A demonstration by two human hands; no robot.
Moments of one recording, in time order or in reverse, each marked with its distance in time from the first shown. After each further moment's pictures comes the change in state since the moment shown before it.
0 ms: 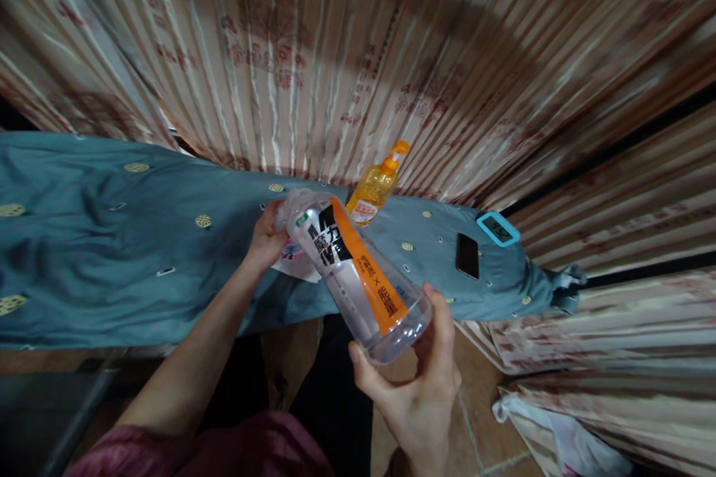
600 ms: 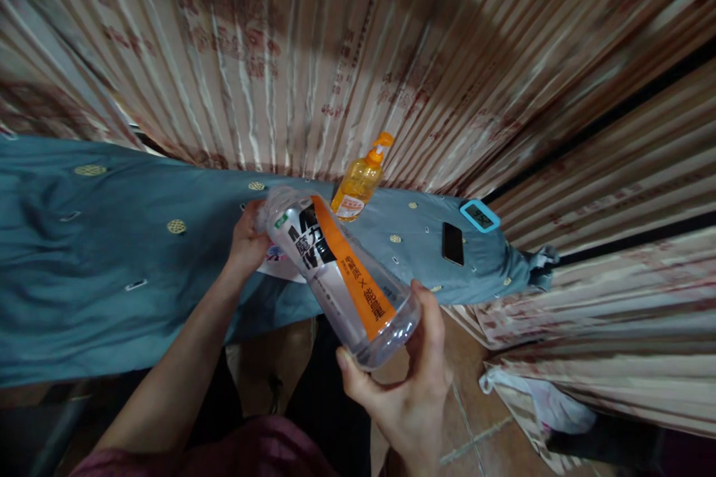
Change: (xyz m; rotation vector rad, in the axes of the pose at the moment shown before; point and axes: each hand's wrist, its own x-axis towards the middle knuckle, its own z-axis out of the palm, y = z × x) left_hand -0.001 0.004 0.000 0.038 0.022 -0.018; right_hand 0.000 -0.011 0.000 -0.056 0.011 -0.038
